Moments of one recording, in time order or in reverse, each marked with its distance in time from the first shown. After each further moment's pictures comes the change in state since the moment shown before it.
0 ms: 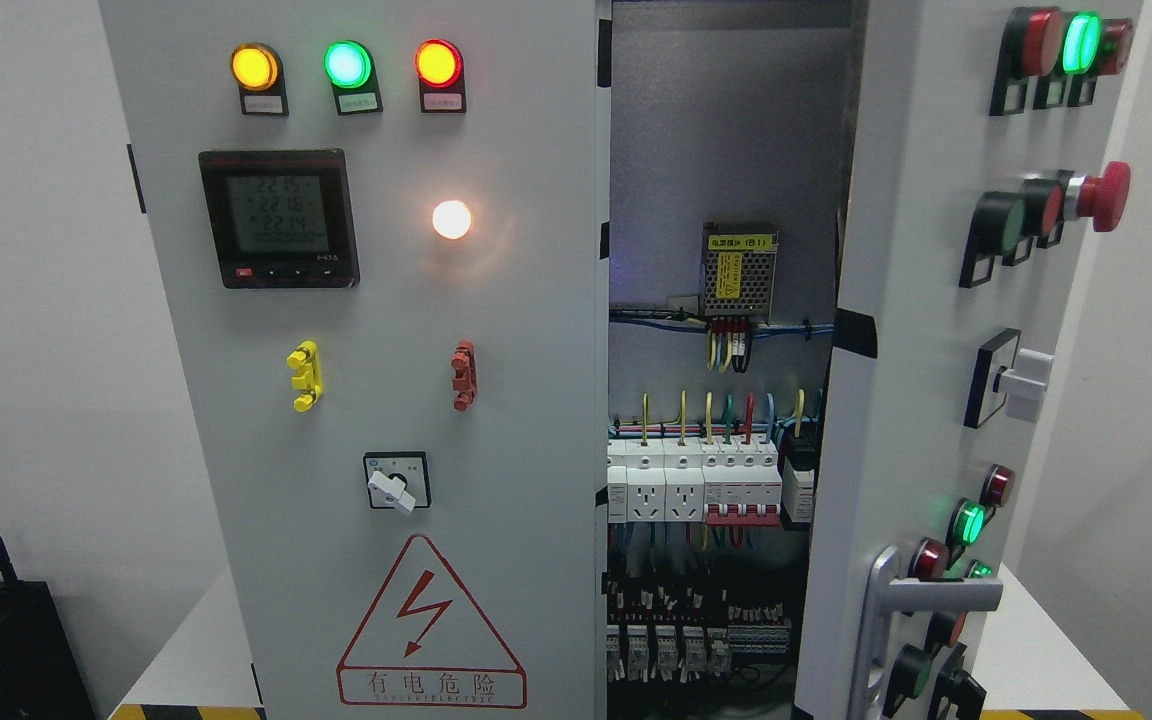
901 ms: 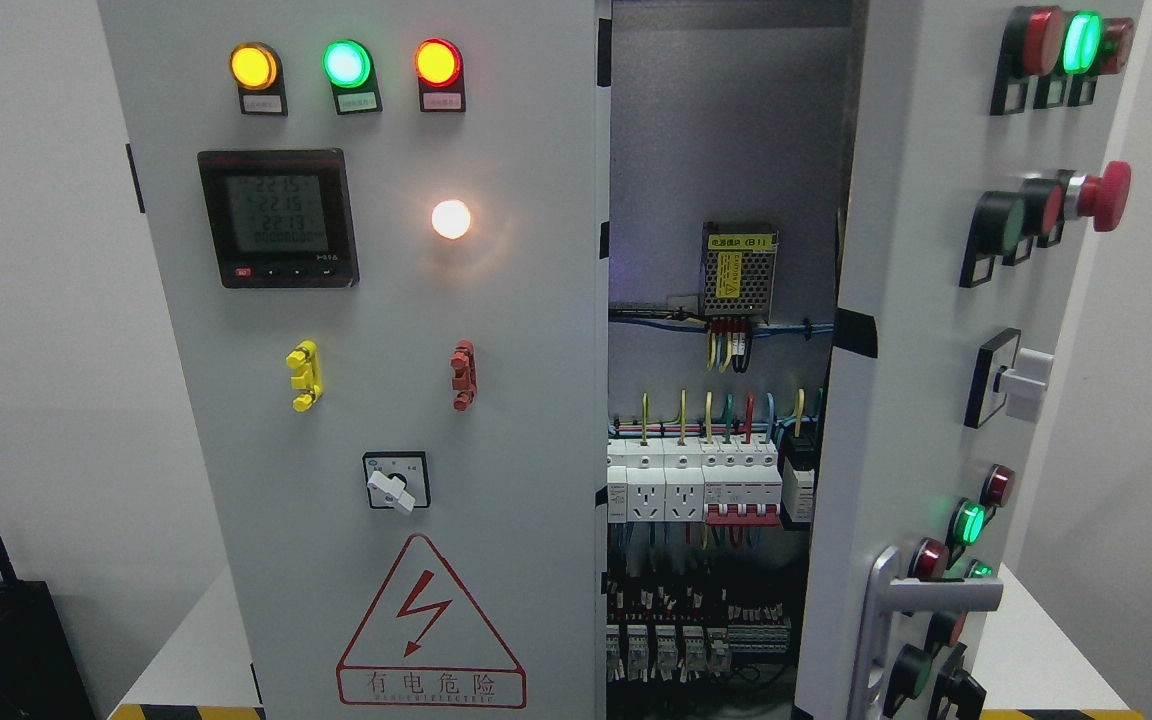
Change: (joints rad) left arm 0.080 0.382 0.235 -0.111 0.413 0.232 -0.160; right arm 0.000 0.000 0.000 0.000 0.000 0.000 0.005
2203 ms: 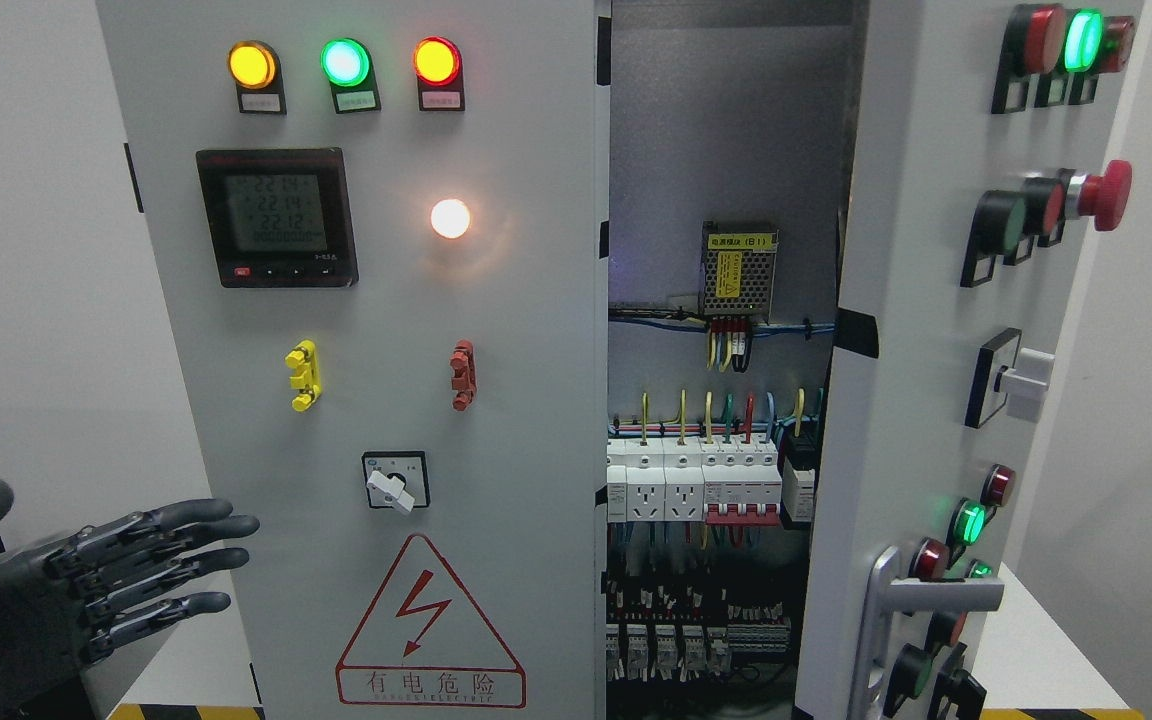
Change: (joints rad) left arm -1.161 0.131 -0.811 -0.042 -0.086 0.244 0.125; right arm 0.000 0.000 0.000 0.000 0.000 0.000 -0.005
